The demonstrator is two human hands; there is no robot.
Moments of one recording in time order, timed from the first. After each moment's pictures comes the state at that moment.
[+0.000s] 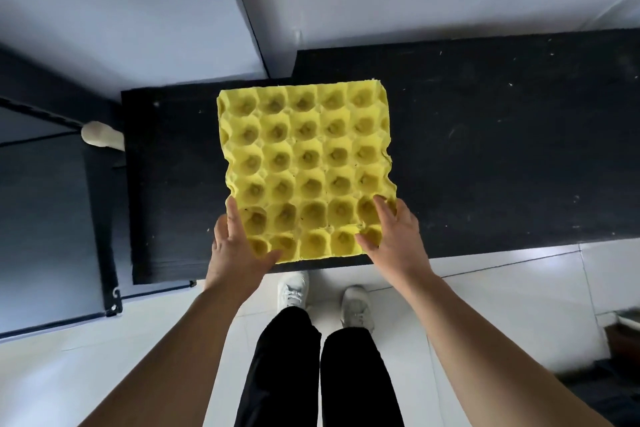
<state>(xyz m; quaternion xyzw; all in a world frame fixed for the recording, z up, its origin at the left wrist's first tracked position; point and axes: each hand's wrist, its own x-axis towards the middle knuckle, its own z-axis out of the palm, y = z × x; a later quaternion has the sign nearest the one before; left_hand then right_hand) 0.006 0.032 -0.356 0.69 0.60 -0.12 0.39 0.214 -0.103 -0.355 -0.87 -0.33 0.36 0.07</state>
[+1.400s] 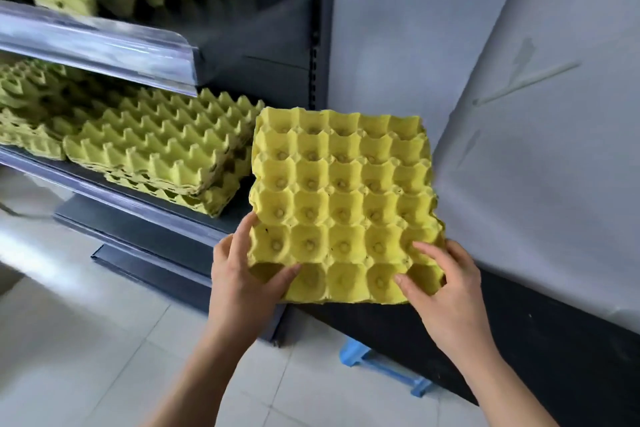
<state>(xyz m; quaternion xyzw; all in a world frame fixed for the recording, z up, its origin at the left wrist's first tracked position) -0.199 -0.086 0.056 0.59 0.63 0.41 0.29 0.057 -0.132 0.066 -0.72 -0.55 0.19 0.38</state>
